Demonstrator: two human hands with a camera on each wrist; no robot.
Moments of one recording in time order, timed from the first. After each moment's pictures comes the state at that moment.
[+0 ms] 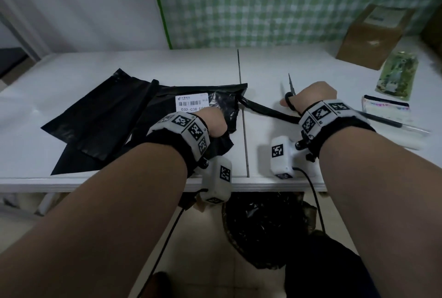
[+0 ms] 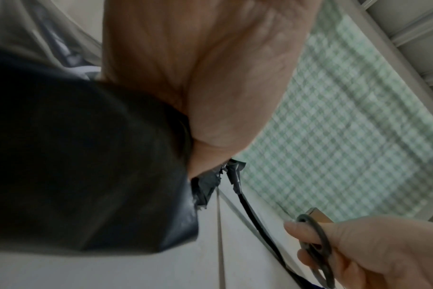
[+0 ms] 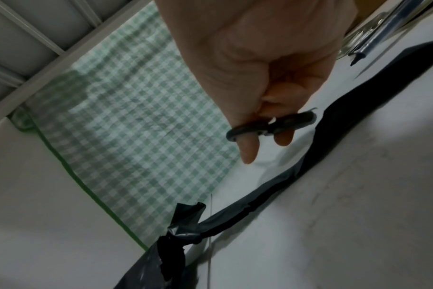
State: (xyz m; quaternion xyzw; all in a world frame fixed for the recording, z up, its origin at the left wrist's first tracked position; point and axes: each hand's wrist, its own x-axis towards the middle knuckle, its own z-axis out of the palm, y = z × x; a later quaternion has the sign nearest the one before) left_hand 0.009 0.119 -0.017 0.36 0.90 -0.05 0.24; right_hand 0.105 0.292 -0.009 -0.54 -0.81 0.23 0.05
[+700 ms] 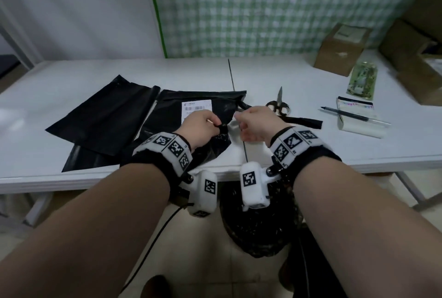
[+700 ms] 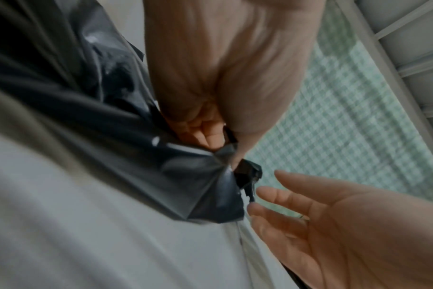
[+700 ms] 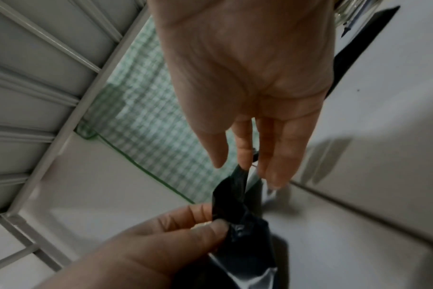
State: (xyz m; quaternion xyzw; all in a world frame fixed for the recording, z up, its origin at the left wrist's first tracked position) left_hand 0.029 0.057 -0.027 0.28 0.84 0.41 0.20; right_hand 0.119 0.179 -0.013 -0.38 -0.73 0.57 0.06
